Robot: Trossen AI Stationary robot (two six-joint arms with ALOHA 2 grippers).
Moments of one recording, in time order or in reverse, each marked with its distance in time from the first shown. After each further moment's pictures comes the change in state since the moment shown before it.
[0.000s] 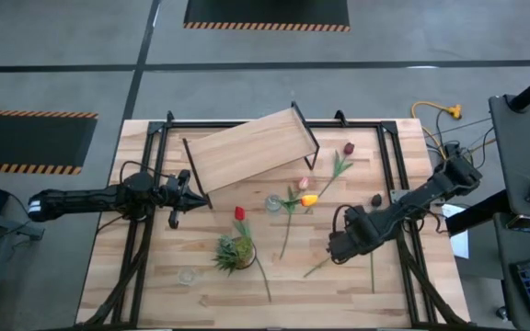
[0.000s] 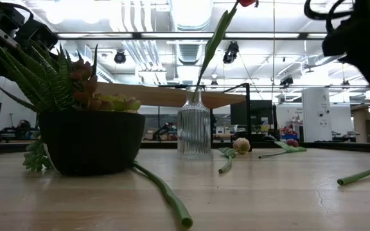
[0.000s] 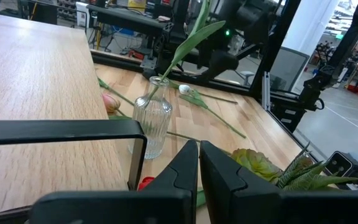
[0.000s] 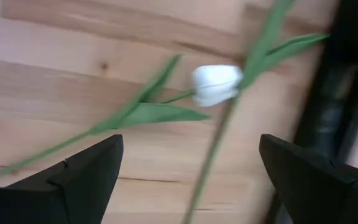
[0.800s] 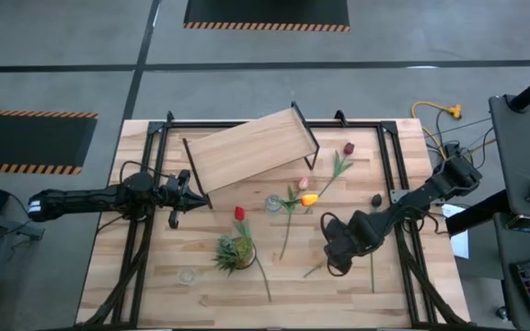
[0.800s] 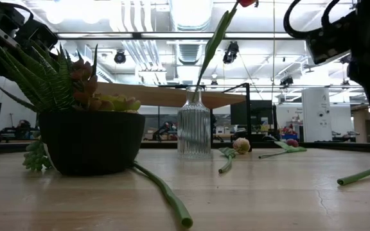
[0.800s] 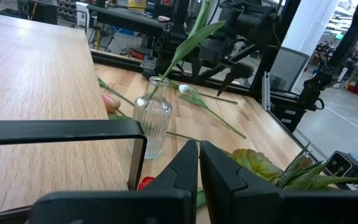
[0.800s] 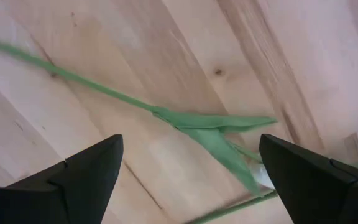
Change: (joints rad) left arm 0.000 0.000 0.000 0.000 0.000 0.000; right arm 0.000 0.000 -0.078 0.264 0.060 -0.776
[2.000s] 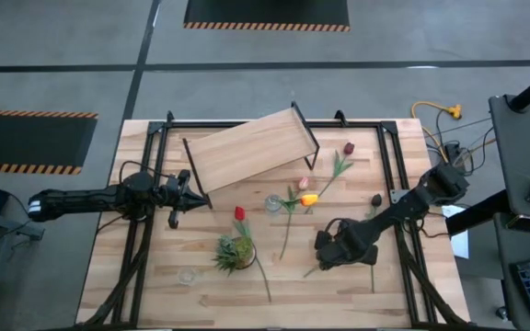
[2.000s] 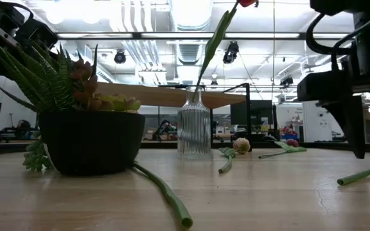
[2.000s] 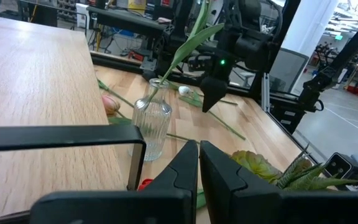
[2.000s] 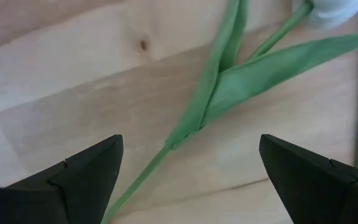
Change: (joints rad) left arm 0.000 0.000 0.005 0.001 0.000 0.000; right arm 0.002 0.145 -0.022 0.120 -0.072 1.277
